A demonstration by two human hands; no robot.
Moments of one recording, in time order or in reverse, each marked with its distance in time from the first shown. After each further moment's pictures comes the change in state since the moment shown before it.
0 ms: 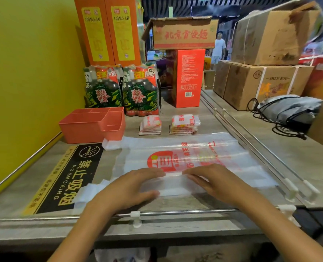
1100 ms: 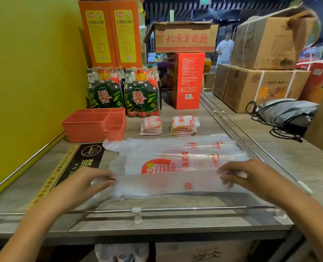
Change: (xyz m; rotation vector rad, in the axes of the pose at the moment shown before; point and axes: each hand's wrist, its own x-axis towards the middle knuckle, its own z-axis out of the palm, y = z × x) left_hand -0.076 -0.034 -0.065 0.018 0.145 -0.141; right_hand -0.055 0.011 -0.067 -0.008 0.017 0.187
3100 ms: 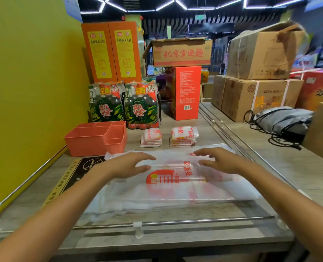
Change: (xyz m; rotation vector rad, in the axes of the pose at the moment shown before) left_hand 0.132 0.033 0.005 0.221 -0.315 0.101; right_hand 0.120 0.036 0.014 -0.005 -0.122 0.025
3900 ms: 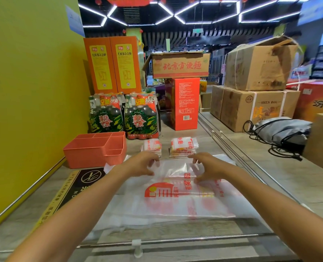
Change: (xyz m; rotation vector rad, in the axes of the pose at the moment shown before) left_hand 0.081 -0.015 0.005 0.015 0.186 0.057; right_hand 0.054 0.009 0.013 -0.121 -0.003 0.073
